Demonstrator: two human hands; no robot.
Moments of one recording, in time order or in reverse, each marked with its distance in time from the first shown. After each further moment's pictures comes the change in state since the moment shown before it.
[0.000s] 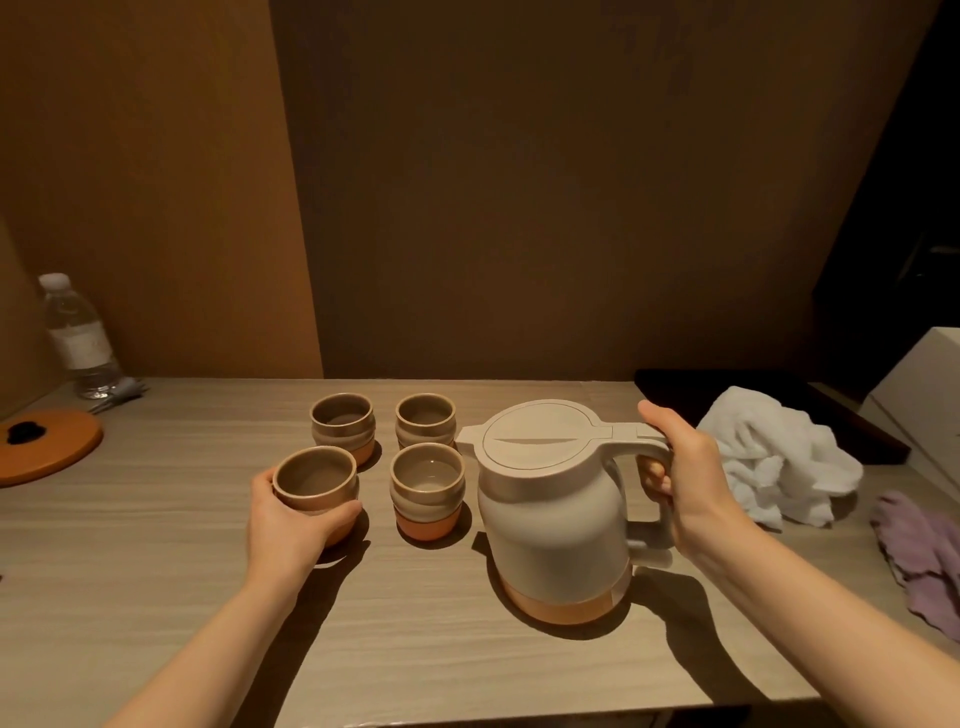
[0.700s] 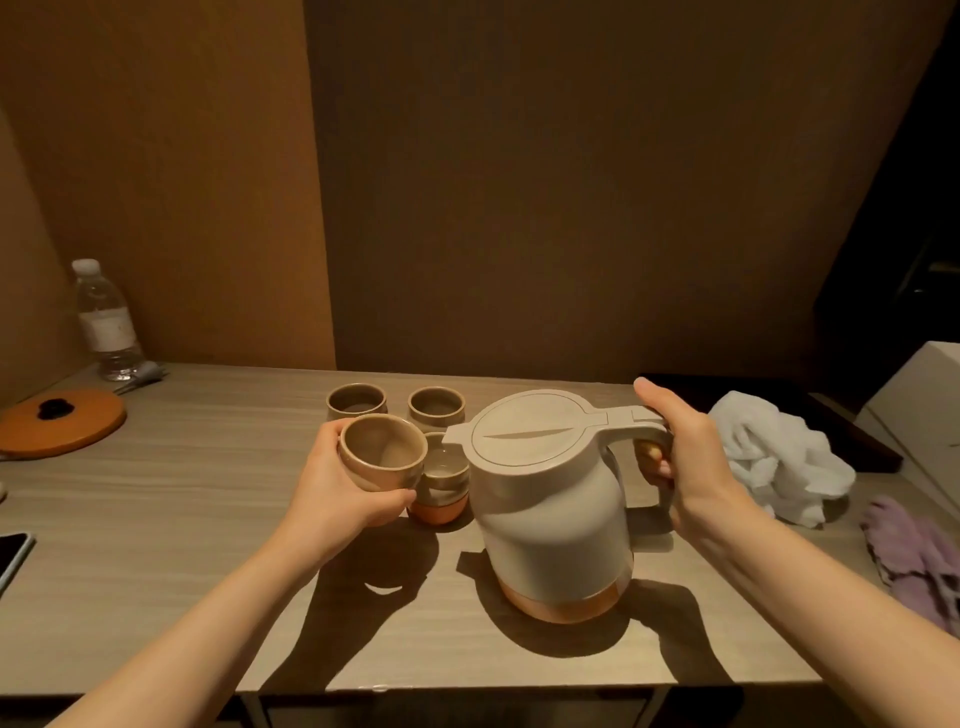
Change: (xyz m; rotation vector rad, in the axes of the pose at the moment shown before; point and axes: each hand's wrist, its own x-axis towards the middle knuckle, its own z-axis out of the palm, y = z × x) left_hand -0.030 0.066 -0.010 -0.010 -0.325 0.173; right_hand -0.025 -0.029 0.011 -0.003 -0.069 -0.035
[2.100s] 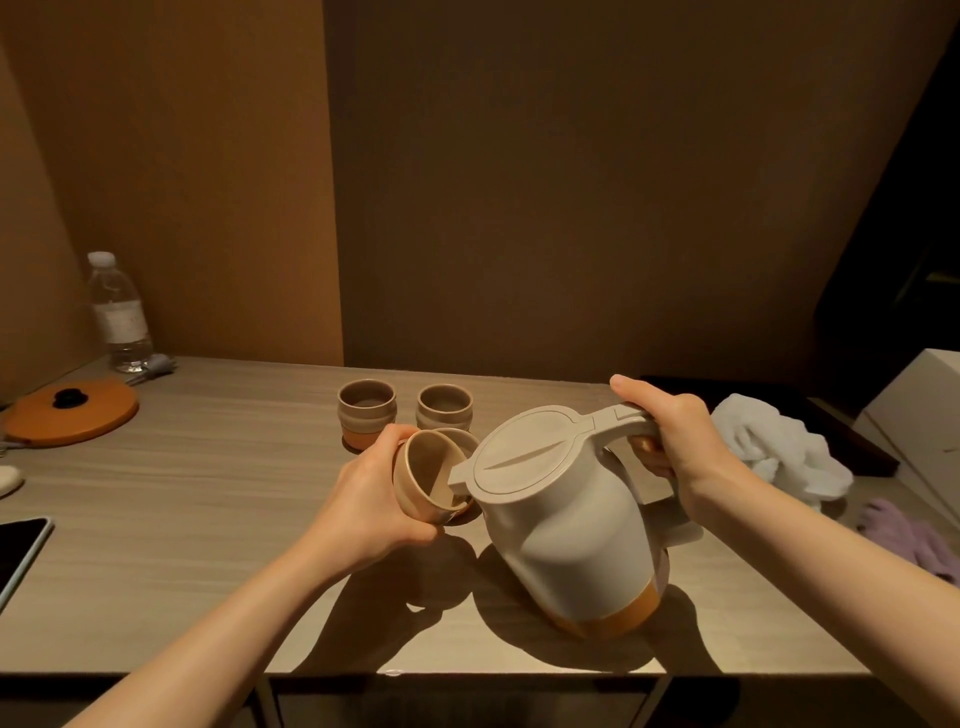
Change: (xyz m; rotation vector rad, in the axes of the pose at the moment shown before) left_hand -0.017 0.019 0.002 0.343 -0.247 0.214; right_hand -0.007 -0.020 0.013 -0.250 -0.096 -0.005
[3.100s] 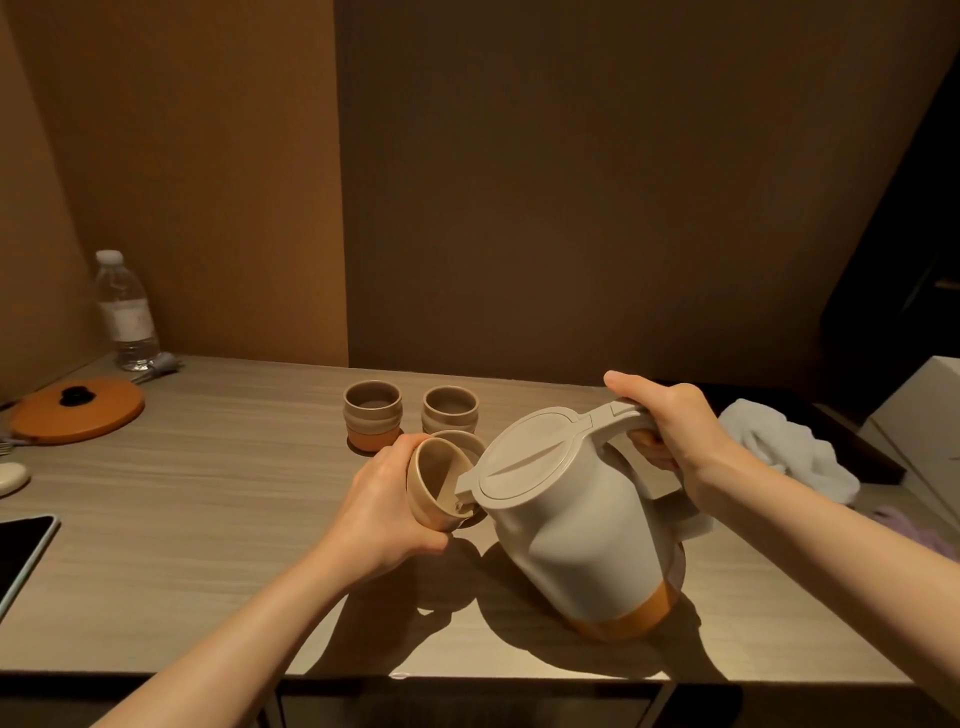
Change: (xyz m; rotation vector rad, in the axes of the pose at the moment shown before) left_hand -0.001 -0.004 0.009 0.009 0.030 0.012; right_hand 0.002 -0.017 0.007 -0.061 -0.056 -0.022
